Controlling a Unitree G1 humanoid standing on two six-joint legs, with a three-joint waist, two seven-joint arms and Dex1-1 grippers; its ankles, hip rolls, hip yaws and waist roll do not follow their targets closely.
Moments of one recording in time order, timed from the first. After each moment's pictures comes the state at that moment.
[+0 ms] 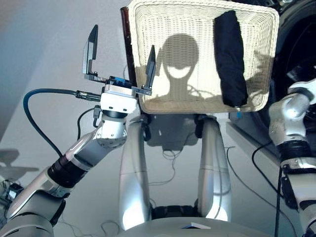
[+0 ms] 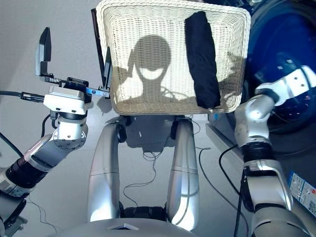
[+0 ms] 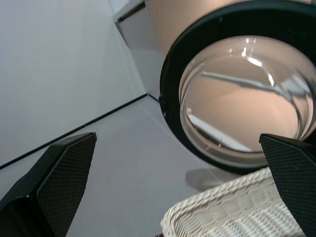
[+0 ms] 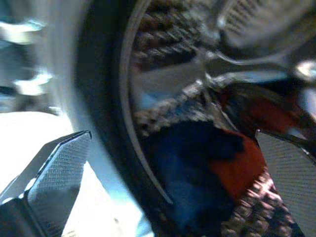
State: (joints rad) left arm -0.47 0.72 -0.53 -0.29 0.07 -0.31 0.70; right arm -0.49 -0.59 0.16 0.33 0.44 -0.46 -0.73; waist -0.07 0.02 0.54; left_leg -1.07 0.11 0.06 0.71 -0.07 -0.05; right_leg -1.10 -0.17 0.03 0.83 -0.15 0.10
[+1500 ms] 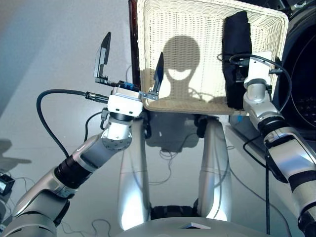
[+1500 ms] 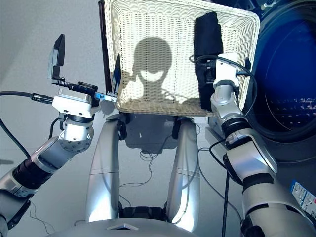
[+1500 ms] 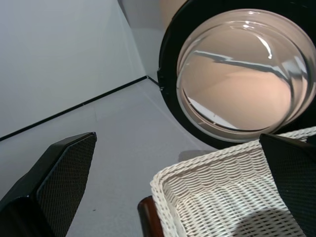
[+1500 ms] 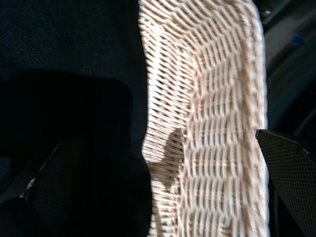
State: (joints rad) left arm -0.50 0.72 -0.59 -0.28 0.03 -0.32 0.67; right arm -1.00 -0.56 0.51 1.06 0.38 -0.22 -0.42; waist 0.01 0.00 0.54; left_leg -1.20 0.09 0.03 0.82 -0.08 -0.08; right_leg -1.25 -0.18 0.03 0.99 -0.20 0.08
